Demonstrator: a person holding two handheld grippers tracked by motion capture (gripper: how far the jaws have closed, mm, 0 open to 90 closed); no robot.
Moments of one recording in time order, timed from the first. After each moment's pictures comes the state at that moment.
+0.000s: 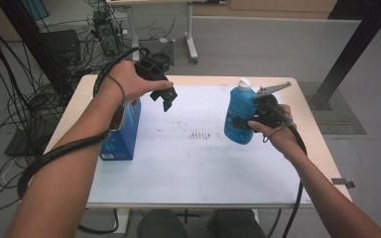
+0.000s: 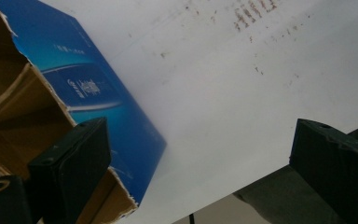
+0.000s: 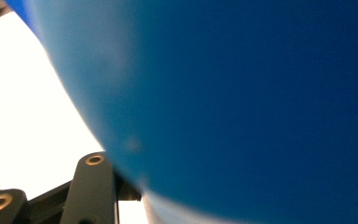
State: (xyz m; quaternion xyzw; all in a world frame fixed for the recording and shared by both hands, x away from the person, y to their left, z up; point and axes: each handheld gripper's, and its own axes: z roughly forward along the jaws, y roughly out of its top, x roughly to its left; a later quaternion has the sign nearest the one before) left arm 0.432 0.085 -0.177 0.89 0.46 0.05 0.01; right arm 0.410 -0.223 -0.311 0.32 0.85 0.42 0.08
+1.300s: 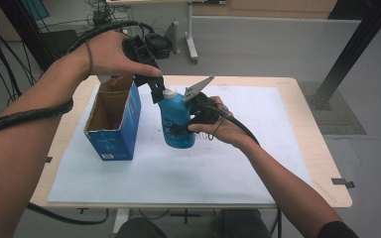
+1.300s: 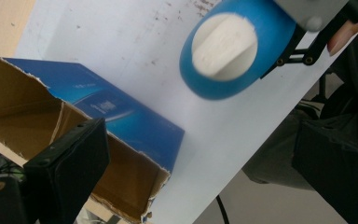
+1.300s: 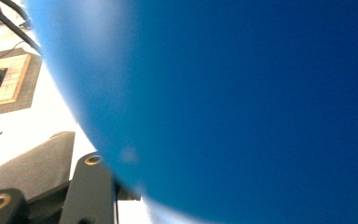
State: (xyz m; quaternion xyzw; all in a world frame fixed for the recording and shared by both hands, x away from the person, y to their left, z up) left arm 0.405 0.083 -0.121 0.96 0.28 0.06 0.01; right arm 0.415 -0.062 -0.303 0.09 0.90 0.43 -0.01
